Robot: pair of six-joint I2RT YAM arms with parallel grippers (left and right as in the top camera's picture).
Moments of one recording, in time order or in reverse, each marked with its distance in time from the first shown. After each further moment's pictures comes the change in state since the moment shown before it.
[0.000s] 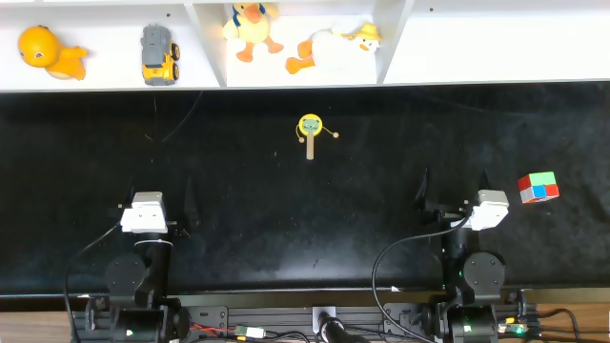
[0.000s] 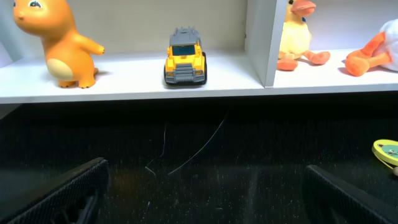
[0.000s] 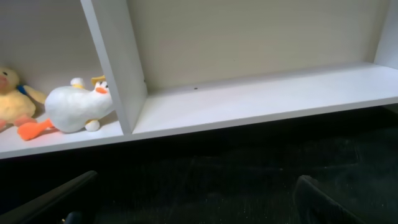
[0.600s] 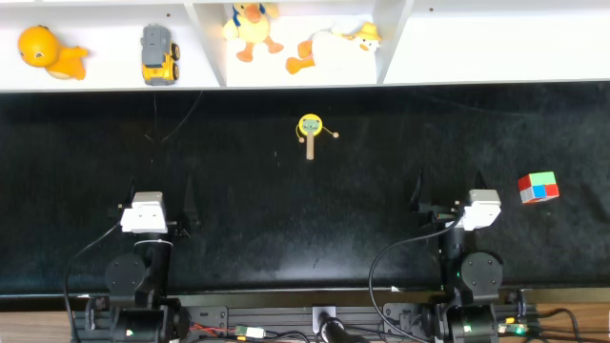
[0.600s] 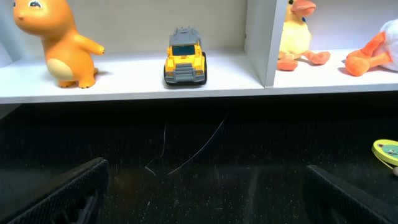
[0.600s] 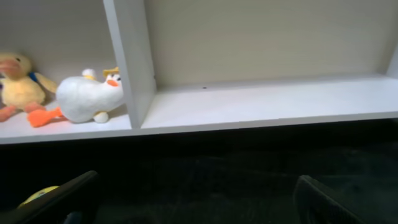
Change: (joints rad) left arm 0.000 0.000 0.000 0.000 0.000 0.000; right arm 0.046 0.000 0.000 0.000 0.002 -0.043
